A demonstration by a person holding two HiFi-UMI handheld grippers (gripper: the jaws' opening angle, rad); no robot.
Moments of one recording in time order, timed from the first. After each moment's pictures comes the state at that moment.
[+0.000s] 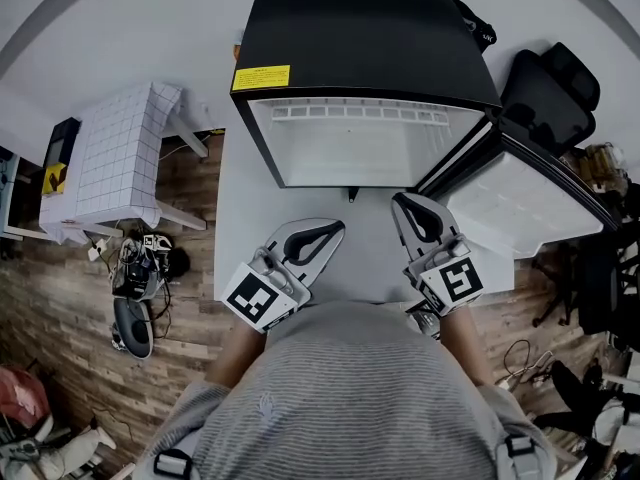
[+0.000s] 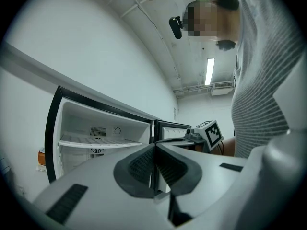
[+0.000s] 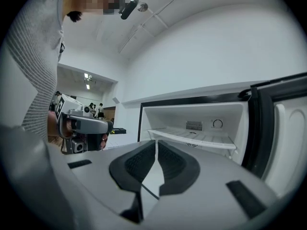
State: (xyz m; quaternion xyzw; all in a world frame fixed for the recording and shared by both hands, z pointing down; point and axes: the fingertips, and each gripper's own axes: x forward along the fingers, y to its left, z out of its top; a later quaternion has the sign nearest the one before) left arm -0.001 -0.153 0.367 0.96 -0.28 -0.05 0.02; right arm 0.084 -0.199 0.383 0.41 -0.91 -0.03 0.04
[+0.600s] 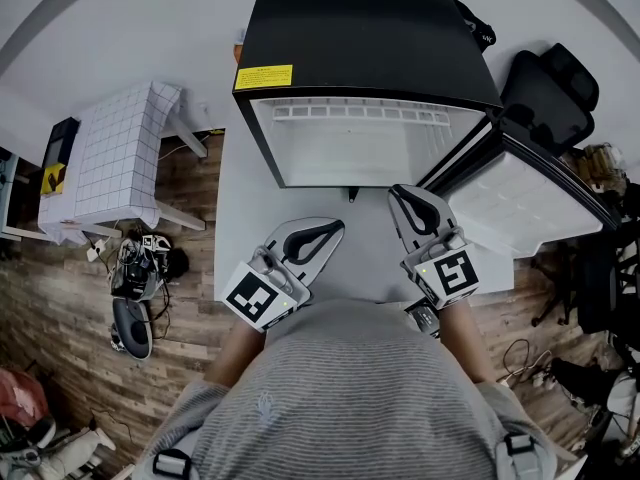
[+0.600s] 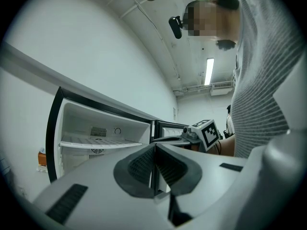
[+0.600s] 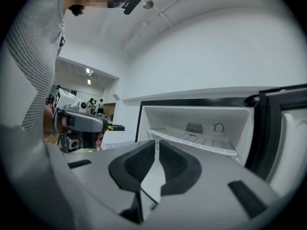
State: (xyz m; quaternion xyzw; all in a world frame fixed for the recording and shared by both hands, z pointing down) left arm -0.005 -0.153 0.375 0.96 -0.28 -0.04 0.03; right arm 0.076 -0.210 0.380 0.41 -0.91 -0.05 0.06
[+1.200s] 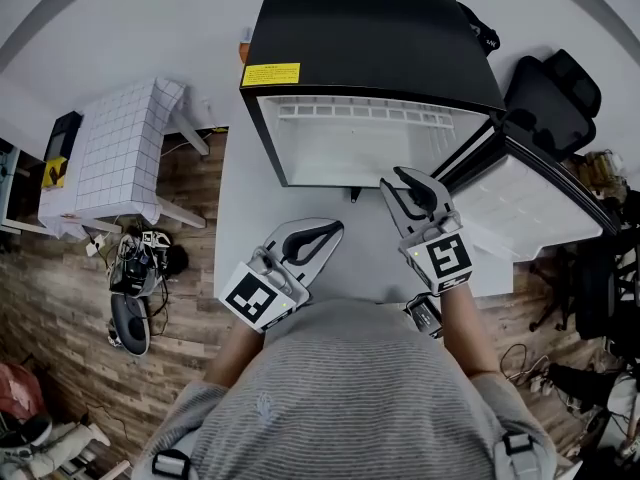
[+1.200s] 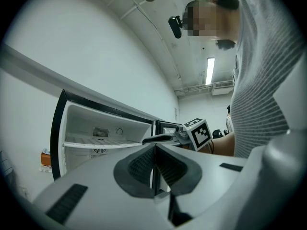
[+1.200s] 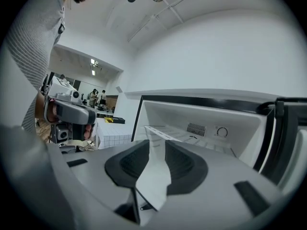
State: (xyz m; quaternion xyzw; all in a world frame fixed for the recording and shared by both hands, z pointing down) left arm -0.013 -0.148 0.375 0.96 -0.29 -0.04 0.03; right arm 0.063 -0.232 0.384 0.40 -0.91 -0.07 0.11
